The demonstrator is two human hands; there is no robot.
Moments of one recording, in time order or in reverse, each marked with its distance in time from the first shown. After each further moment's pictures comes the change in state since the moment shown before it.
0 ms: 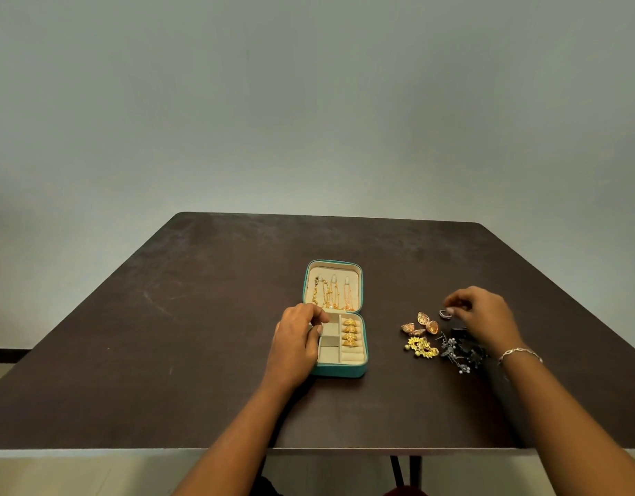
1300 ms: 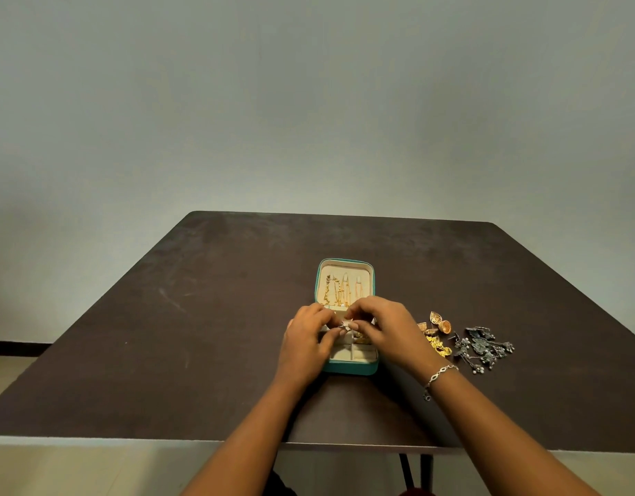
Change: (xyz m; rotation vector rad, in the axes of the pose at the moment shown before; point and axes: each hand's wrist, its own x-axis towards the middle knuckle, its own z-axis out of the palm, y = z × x) left_hand -0.002 -0.001 -0.001 0.069 0.039 0.099; right_hand -0.054 -0.128 0.039 0.259 -0.208 -0.461
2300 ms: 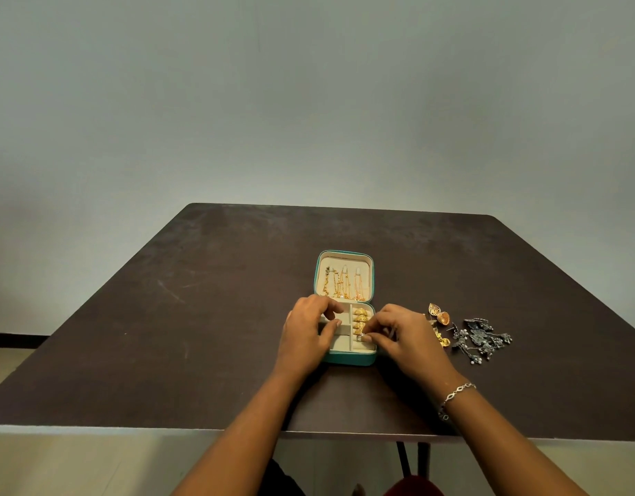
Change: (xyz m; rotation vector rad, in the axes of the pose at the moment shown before) left_hand -0.001 0.006 -0.002 -0.008 -0.025 -0.054; right_hand -0.030 0.009 -0.004 -0.028 0.019 0.080
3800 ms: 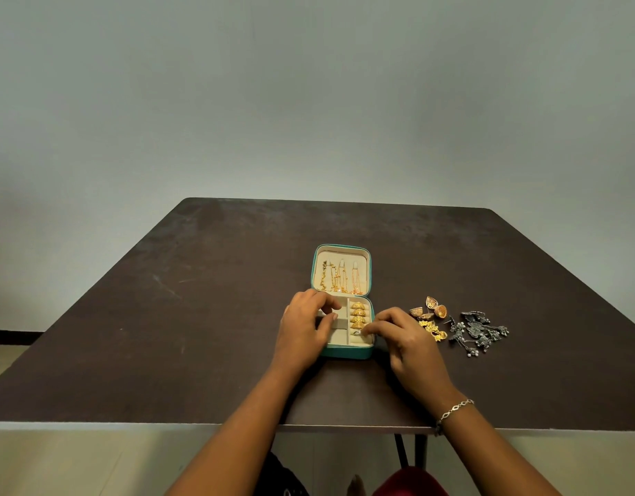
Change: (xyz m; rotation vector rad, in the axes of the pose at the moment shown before) left_hand 0.002 -0.003 0.002 0.017 0.017 0.025; right_hand -0.018 0.022 0.020 -0.090 0.217 -0.236
